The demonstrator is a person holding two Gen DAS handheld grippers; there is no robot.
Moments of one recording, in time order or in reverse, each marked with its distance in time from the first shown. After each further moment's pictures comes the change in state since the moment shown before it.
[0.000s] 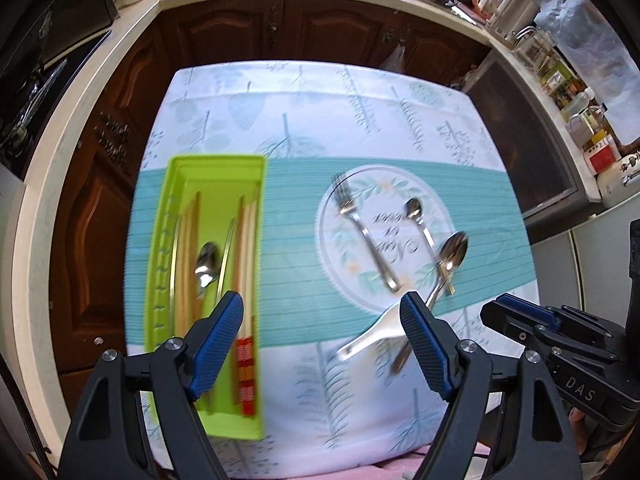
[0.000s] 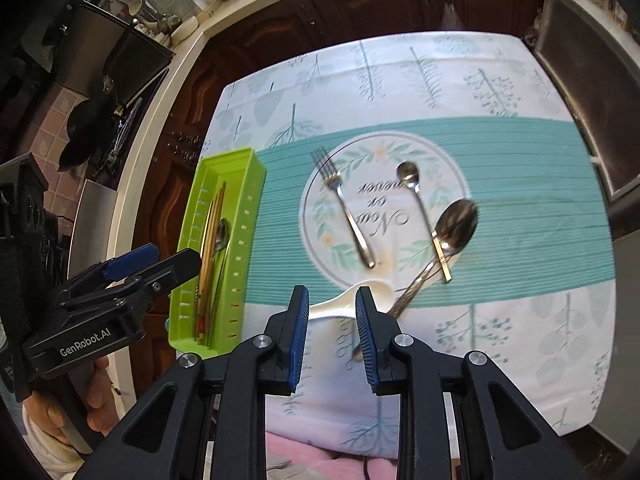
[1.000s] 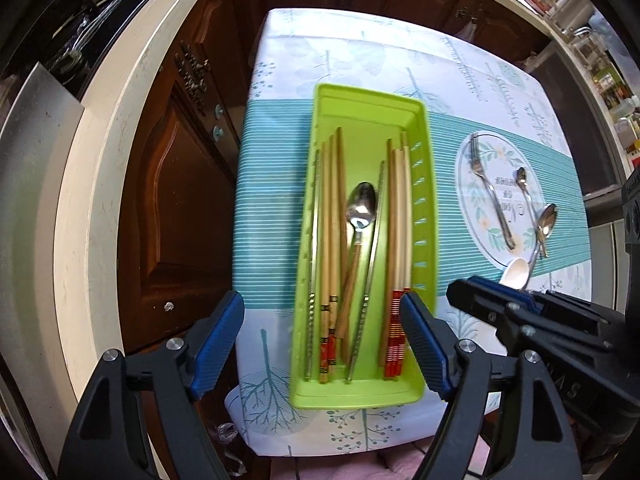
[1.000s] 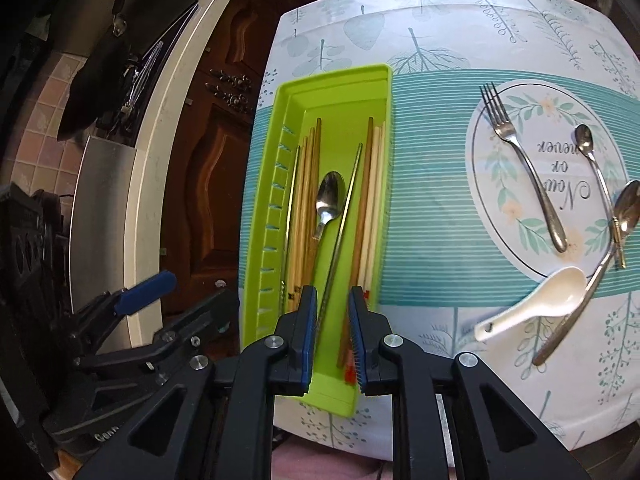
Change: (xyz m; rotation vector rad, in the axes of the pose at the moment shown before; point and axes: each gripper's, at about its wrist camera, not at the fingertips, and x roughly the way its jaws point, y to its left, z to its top) left arm 0.008 0.146 -0.030 -0.052 0.142 0.102; right arm 0.138 0.172 0.006 0.002 0.171 0.086
